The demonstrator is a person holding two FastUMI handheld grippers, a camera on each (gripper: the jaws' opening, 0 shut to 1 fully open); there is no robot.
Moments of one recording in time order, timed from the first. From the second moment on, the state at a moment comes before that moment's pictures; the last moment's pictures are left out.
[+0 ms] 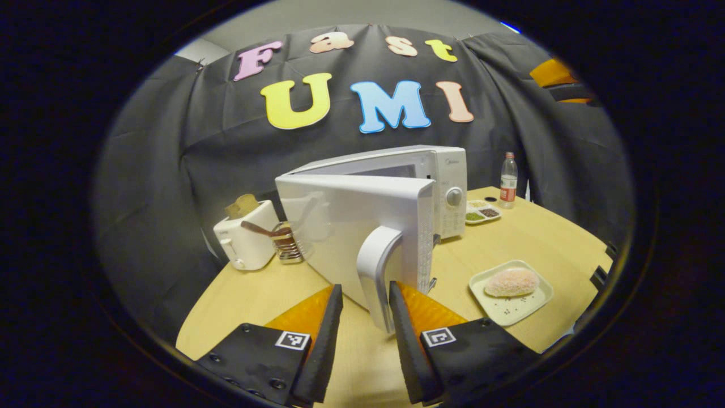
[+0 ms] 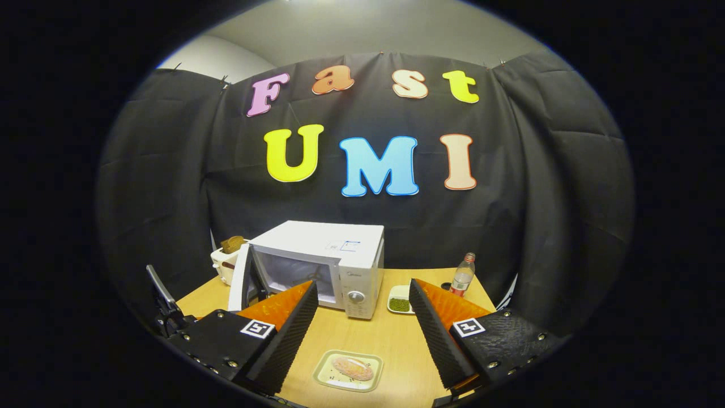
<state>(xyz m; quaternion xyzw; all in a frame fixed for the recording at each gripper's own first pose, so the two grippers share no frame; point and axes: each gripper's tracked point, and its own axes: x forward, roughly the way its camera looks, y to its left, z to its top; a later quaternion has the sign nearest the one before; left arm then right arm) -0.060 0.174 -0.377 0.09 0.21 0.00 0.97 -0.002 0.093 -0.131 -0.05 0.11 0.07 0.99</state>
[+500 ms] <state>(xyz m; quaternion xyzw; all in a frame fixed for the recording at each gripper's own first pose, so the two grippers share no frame) -0.102 0.249 -0.377 0.06 0.22 0.04 0.97 -0.020 0.157 -0.134 -0.05 0.11 0.12 0.99</state>
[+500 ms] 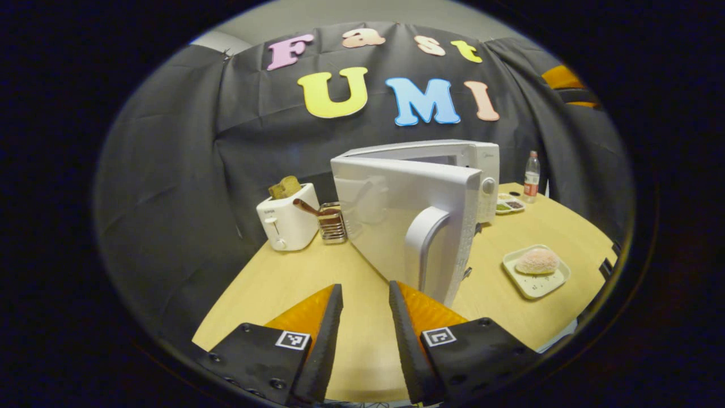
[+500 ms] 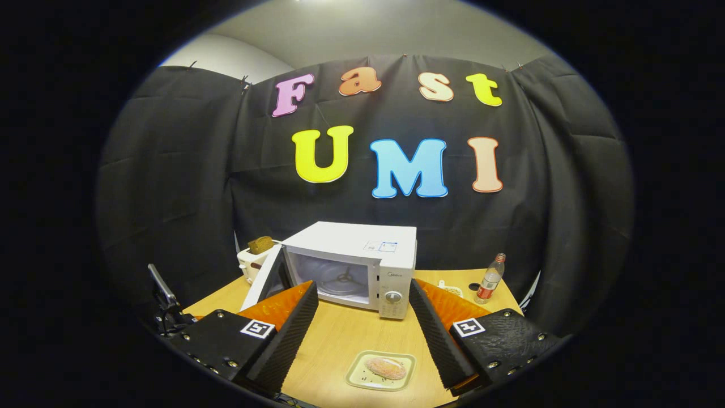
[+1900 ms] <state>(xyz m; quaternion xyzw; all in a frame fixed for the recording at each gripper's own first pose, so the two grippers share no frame) -0.100 0.335 -0.388 -0.01 0.25 0.04 0.97 -0.002 0.084 -0.376 -0.07 0.40 0.18 0.90</state>
